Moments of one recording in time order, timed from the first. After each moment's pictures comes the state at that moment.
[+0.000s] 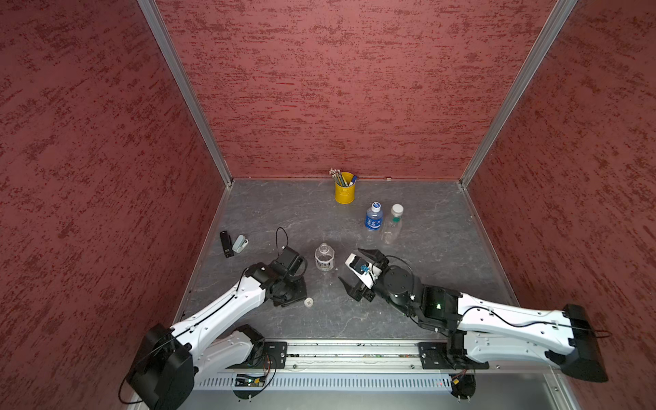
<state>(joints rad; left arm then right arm) -0.58 1.09 0.62 -0.84 0.16 -0.84 1.23 1.04 0.75 -0.03 0.42 -0.16</state>
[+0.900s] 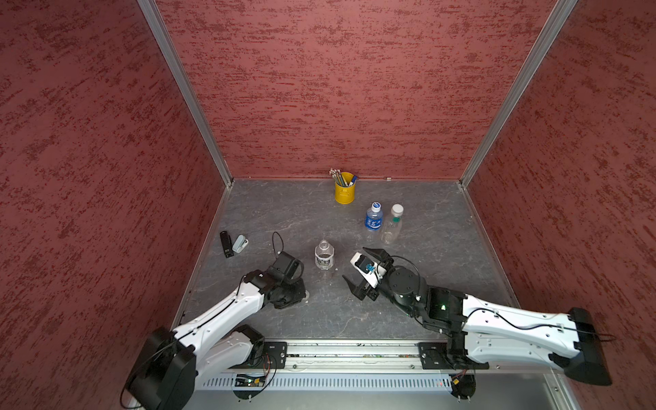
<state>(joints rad) -0.48 0.95 0.54 -0.74 0.19 -0.82 1.21 1.00 0.72 -0.04 0.42 -0.16</state>
